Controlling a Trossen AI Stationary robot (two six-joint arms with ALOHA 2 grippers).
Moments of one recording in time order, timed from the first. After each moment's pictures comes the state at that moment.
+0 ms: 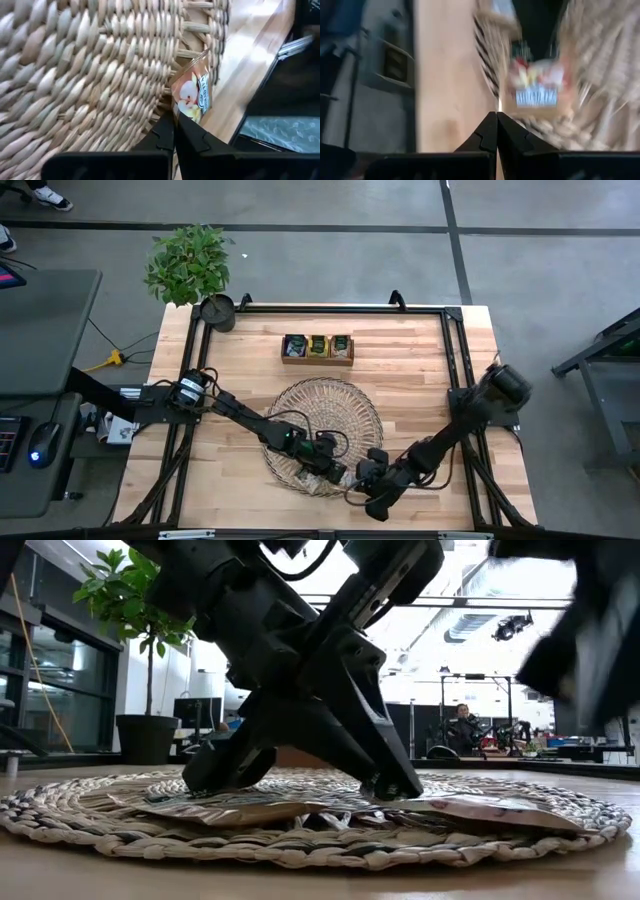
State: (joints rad) left arm -0.39 2.08 1.26 0.09 0.06 -1.43; right arm 0.68 1.84 1.00 -0.02 0.22 0.90
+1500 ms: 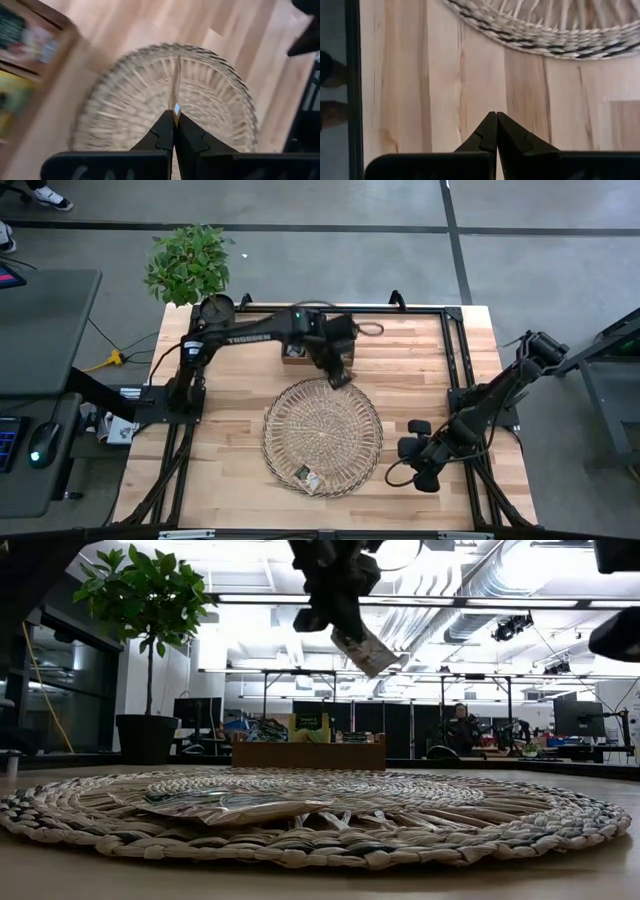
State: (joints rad) left arm 0.15 2.03 2.06 -1.12 0.21 -0.38; right arm 0.74 1.34 0.78 -0.58 0.12 0.82
